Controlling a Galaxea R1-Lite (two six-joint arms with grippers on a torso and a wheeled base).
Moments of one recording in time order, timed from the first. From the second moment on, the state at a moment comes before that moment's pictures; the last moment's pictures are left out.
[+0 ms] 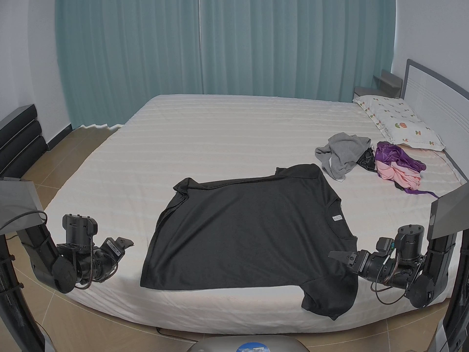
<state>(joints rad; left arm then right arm) -0.03 2.06 -0.38 -0.94 -0.02 -0.90 0.19 2.21 -0.16 -1.53 0.34 0.66</state>
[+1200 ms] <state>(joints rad) -0.13 2.06 -0.41 -0.94 -0.05 -0.99 0.19 2.23 -0.21 -1.53 0.34 0.78</state>
